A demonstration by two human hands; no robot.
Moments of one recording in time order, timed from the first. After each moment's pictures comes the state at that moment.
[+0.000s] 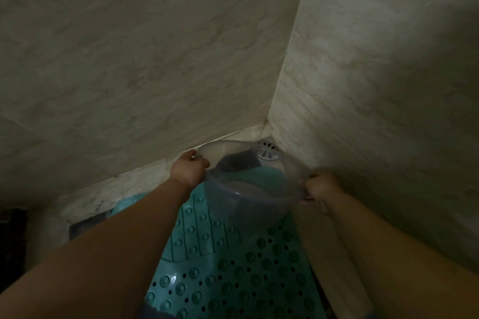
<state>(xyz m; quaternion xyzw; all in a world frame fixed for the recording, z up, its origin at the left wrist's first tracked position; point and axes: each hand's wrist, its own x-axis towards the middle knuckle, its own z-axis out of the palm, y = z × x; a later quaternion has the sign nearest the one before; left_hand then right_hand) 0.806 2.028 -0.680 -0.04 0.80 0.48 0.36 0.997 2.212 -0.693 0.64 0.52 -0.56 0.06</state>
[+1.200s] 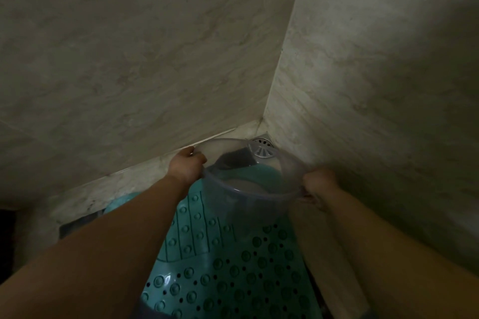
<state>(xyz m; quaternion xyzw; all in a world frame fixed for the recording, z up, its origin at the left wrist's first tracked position) 0.808 2.037 -0.682 -0.05 0.78 0.51 0.36 0.990 2.214 -0.678 0.67 0.55 -0.49 0.11</state>
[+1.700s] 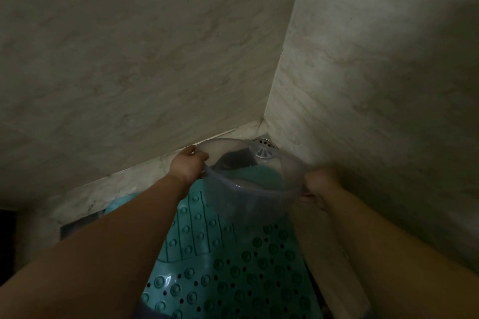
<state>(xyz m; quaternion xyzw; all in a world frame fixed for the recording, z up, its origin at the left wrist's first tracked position) 0.807 2.039 -0.683 -0.05 0.75 0.54 0.38 0.993 2.218 -0.684 0.67 0.56 -0.47 0.09</state>
